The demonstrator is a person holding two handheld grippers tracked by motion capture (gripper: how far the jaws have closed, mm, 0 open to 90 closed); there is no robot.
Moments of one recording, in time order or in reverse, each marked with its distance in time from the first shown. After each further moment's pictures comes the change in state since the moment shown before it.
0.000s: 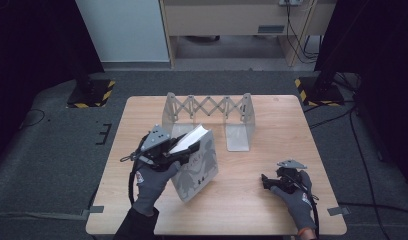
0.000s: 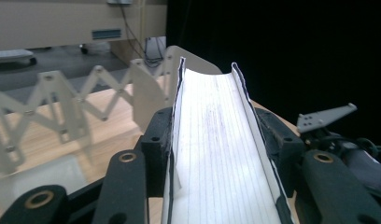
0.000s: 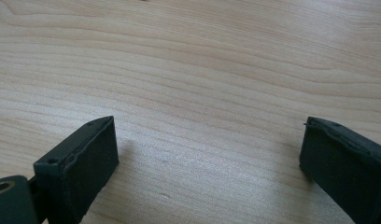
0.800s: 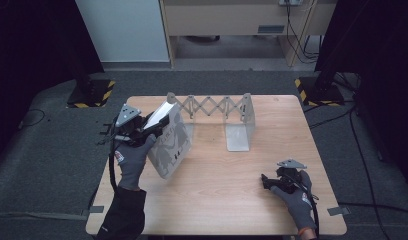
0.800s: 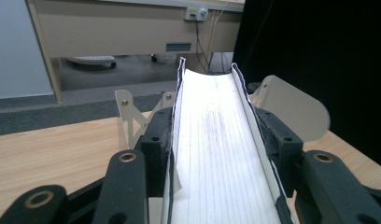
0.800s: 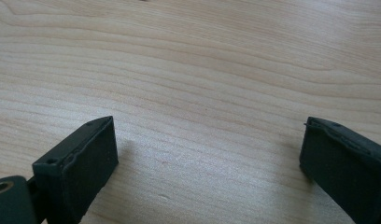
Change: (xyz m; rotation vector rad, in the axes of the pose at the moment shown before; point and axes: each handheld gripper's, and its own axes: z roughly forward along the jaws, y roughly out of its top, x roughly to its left) left arm 0.070 0.023 -0.008 -0.049 0.261 -0.062; right arm 0.000 0.000 0.001 -0.001 -0.001 0.000
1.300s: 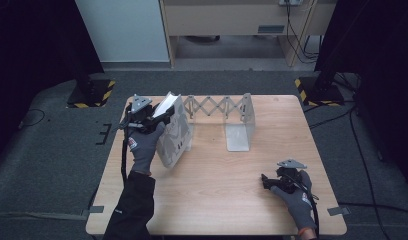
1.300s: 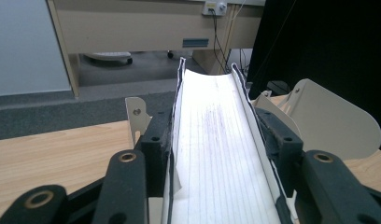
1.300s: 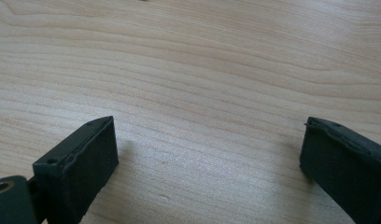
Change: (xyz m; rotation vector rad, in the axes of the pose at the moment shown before) left arm 0.007 0.006 0.046 0.019 0.067 -0.005; right arm 0.000 0.000 0.000 0.001 0.002 0.001
